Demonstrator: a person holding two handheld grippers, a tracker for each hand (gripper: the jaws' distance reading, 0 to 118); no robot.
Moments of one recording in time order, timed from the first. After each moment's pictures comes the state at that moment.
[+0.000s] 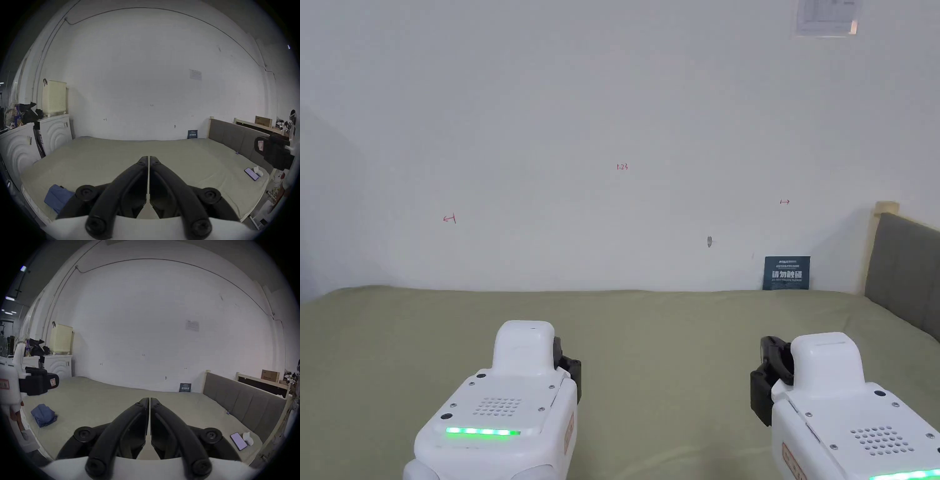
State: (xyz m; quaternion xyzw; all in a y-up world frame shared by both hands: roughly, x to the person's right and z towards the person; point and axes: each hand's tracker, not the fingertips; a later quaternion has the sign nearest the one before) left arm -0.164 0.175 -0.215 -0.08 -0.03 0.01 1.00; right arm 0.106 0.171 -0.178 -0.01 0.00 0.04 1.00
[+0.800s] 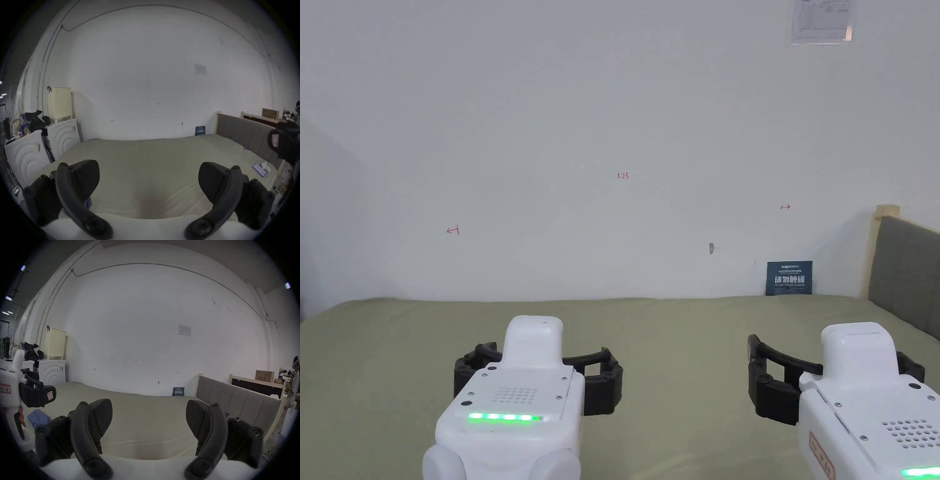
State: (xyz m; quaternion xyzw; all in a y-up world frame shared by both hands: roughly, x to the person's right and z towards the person) left arm -0.153 0.188 -0.214 -0.08 0.00 -0.03 1.00; right arm 0.120 0.184 -0.169 0.01 -0.03 0.04 1.00
